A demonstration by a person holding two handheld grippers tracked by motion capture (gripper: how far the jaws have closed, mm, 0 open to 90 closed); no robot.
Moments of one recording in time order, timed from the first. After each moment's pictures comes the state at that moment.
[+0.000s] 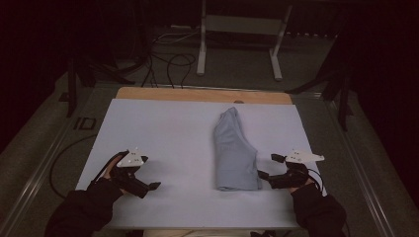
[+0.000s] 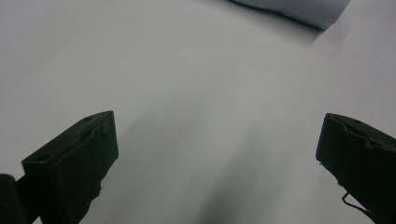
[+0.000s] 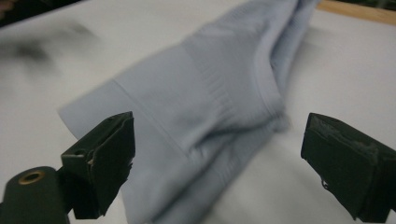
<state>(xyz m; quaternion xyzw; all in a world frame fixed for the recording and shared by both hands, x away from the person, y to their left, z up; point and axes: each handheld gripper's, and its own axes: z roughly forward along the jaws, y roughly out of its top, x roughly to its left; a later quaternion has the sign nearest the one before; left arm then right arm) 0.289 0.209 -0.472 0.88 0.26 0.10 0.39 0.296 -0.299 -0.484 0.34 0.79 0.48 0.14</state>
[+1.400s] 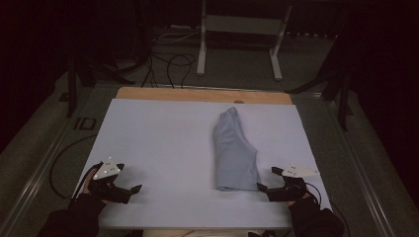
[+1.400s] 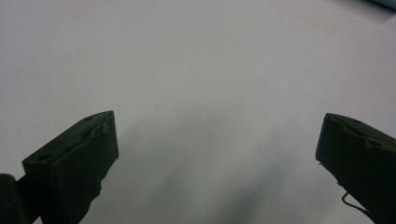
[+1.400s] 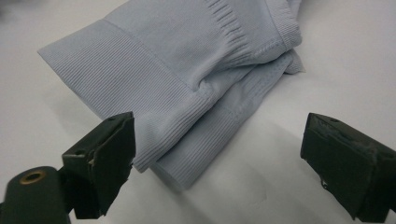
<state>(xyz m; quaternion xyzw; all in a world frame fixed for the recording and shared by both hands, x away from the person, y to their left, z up) 0.262 0.263 -0.501 0.84 0.36 0.15 0.39 0.270 -0.298 -0.516 0.36 0.80 0.45 0.14</state>
